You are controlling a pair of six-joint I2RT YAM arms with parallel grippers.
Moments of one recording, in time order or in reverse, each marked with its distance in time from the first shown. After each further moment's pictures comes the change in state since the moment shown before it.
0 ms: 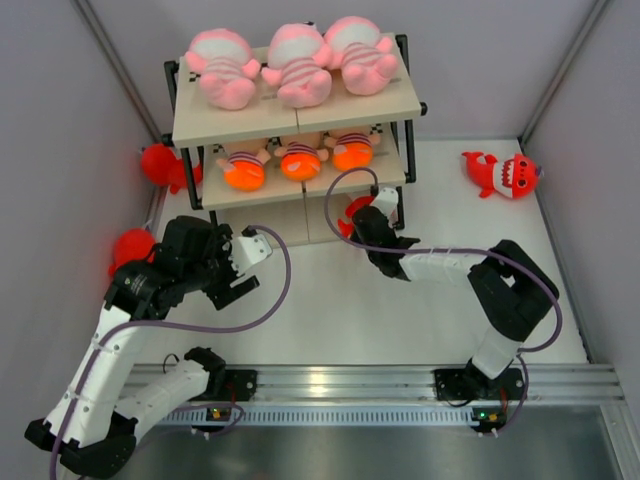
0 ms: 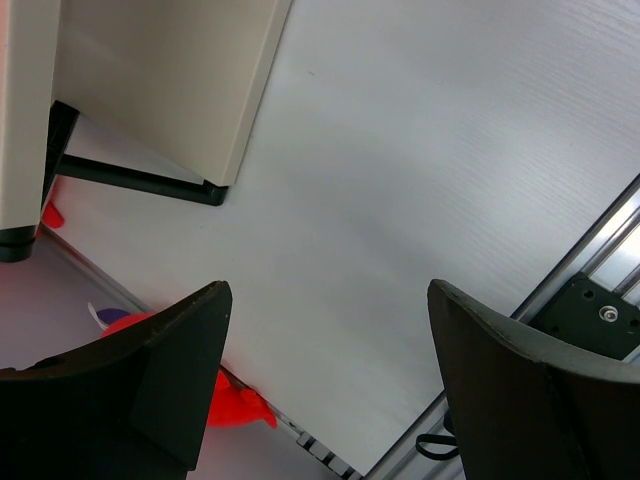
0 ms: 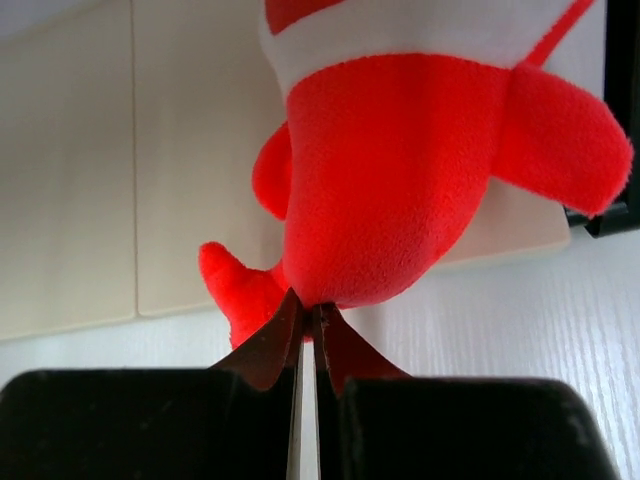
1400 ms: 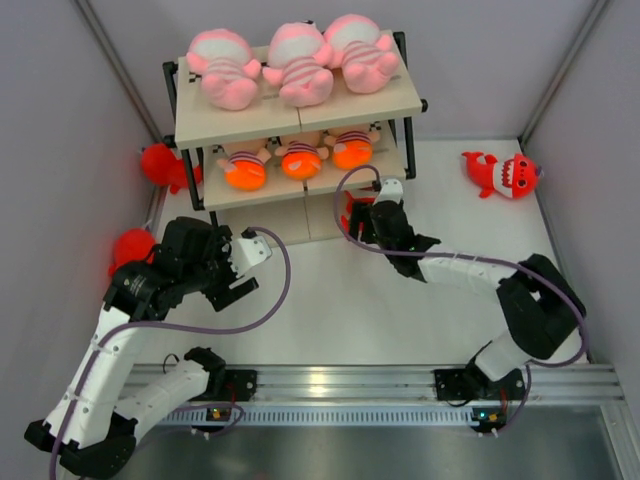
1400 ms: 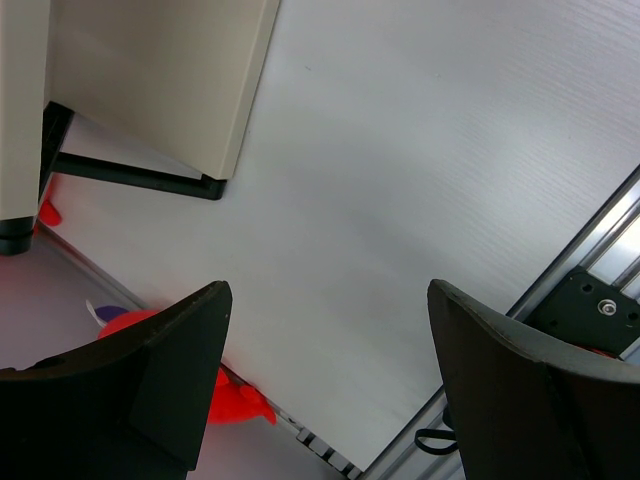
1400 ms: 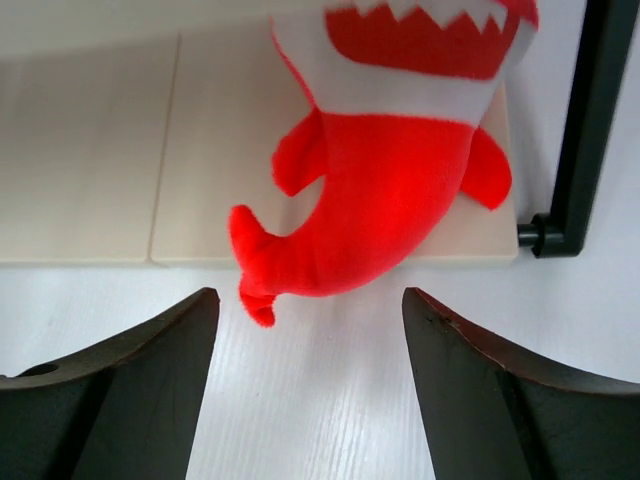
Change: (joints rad) left arm 0.000 -0.004 0.000 -0.013 0.000 0.004; right arm -0.050 -0.097 -0.045 0.029 -0.157 -0.243
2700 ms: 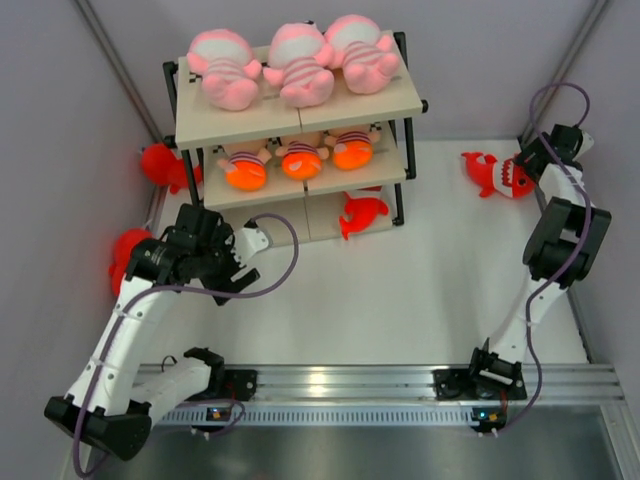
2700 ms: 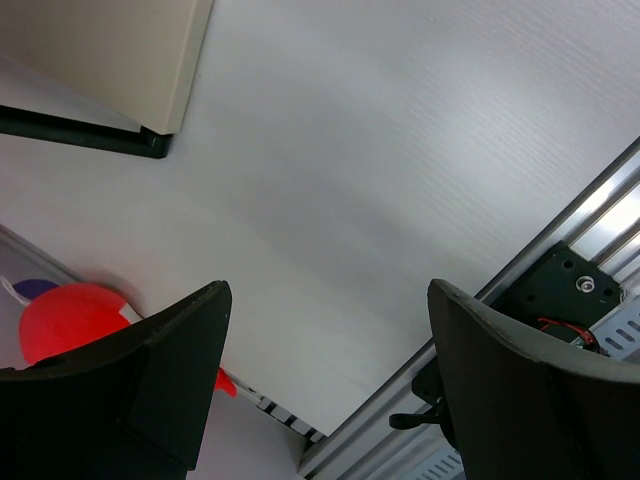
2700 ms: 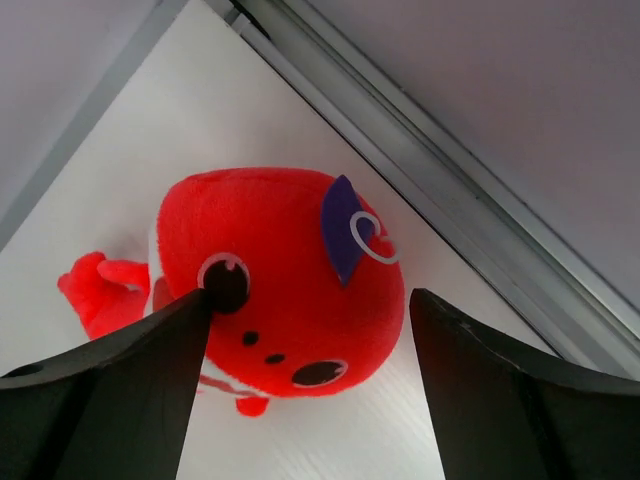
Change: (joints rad) left arm 0.117 0.124 -0.029 -0.030 0.046 0.014; right arm -1.085 0.468 0.794 -0.511 -0.256 0.038
